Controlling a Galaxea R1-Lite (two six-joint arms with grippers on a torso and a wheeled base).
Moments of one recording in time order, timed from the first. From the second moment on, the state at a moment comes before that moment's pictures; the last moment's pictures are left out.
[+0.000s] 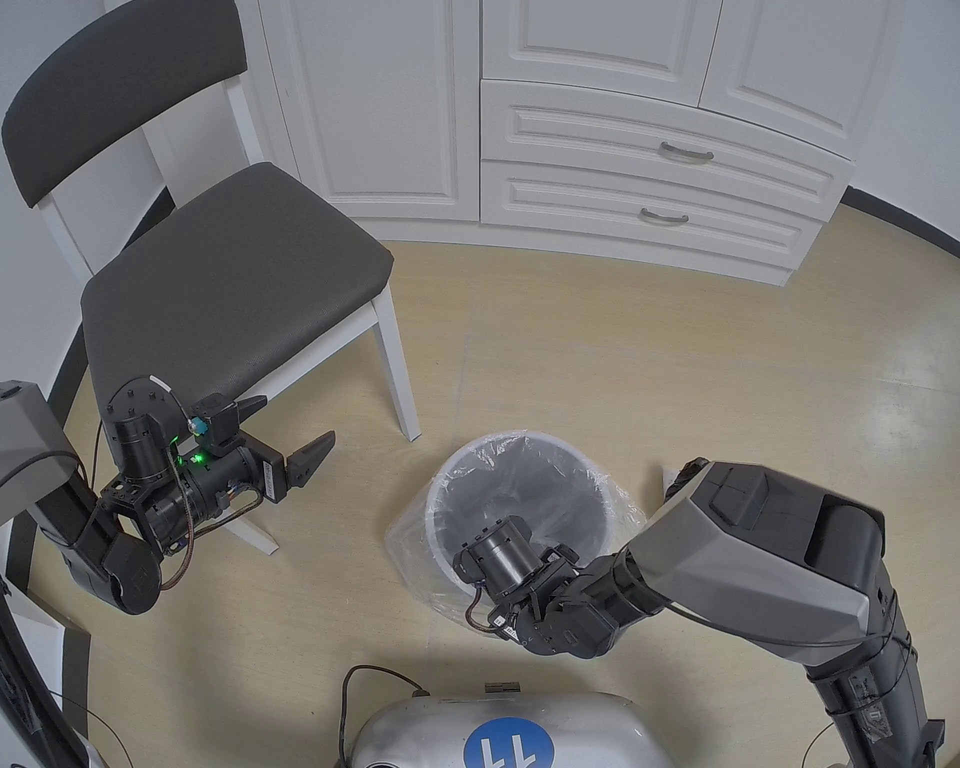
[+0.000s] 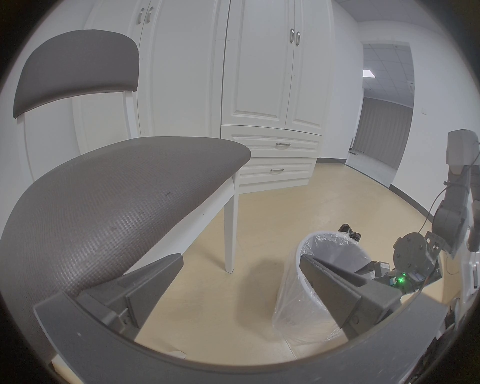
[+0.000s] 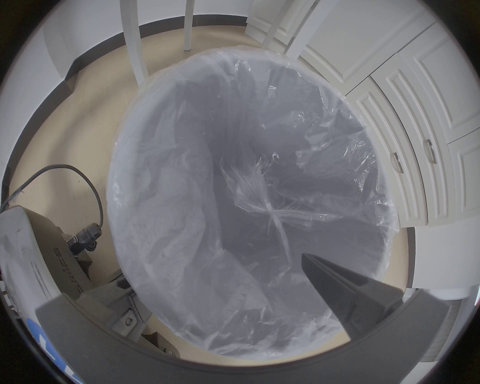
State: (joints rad) left arm -0.14 1.97 -0.56 -1.32 -0.30 0.18; right arm 0.81 2.51 -1.37 -0.25 -0.59 -0.26
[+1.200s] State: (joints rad) left arm -0.35 2.29 -0.46 -1.53 -0.14 0.20; right arm 0.74 1.91 -0.65 -0.75 -0.59 -0.07
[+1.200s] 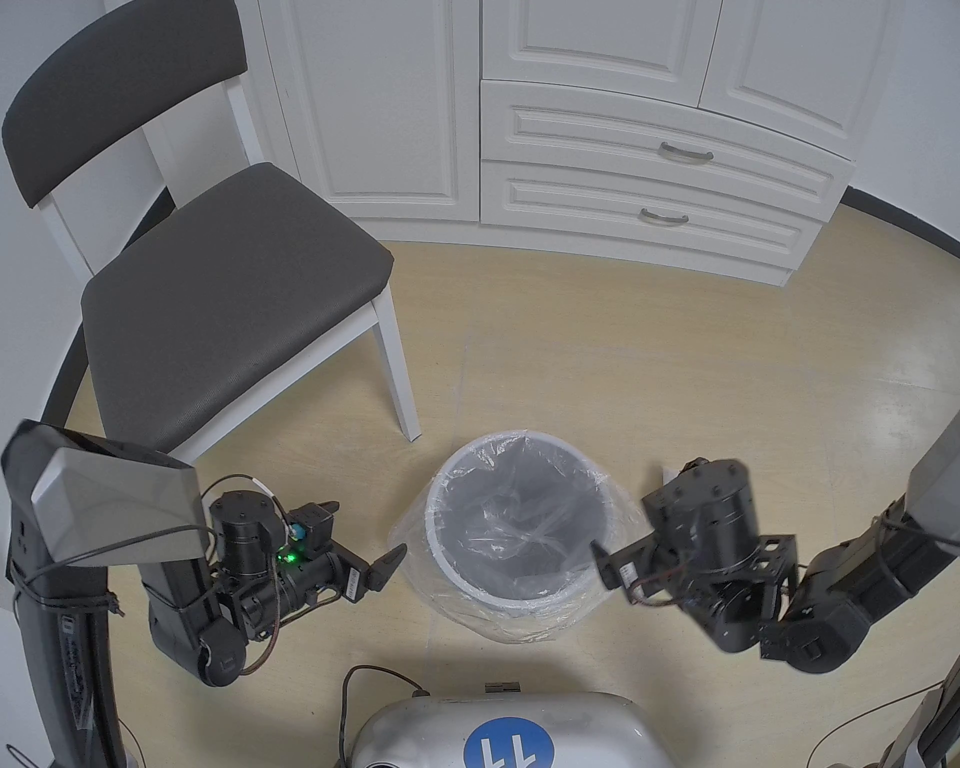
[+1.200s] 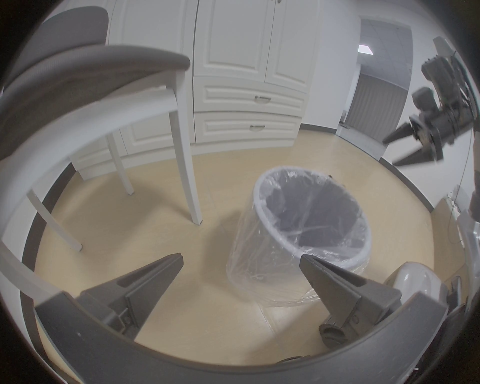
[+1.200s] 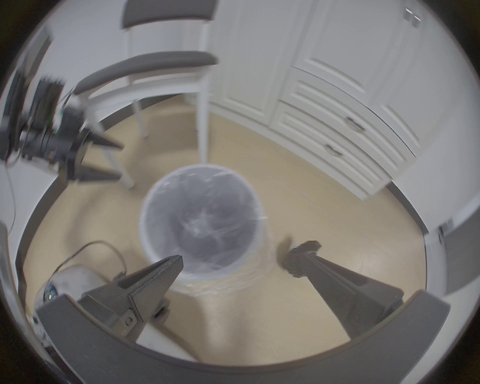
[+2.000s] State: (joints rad) left arm -0.35 2.58 -1.10 -1.03 0.10 0.18; right arm 0.32 1.98 -0.68 -0.96 -0.40 -0.09
